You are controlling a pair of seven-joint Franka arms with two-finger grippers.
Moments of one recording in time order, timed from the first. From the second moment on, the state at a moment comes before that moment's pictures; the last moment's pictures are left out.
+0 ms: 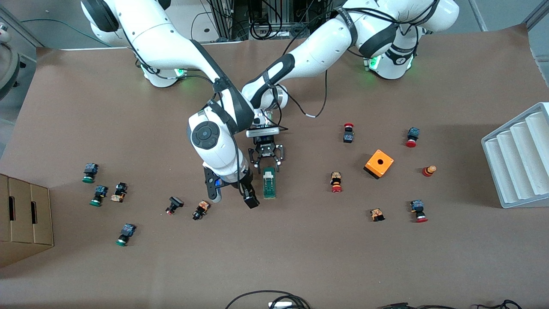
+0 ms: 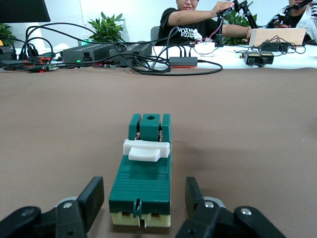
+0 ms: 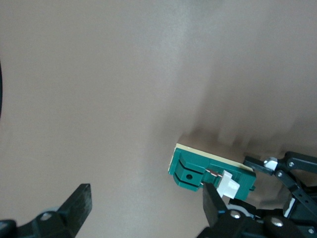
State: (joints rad) left arm -0.86 1.02 -0.34 -1.57 1.88 1.85 -2.46; right arm 0.72 0.61 -0.15 -1.57 0.24 2.41 1.75
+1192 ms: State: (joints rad) left arm -0.85 1.02 -0.34 -1.56 1.88 1.85 -2.46; right arm 0.75 0.63 -0.14 -1.62 0.24 2.41 1.98
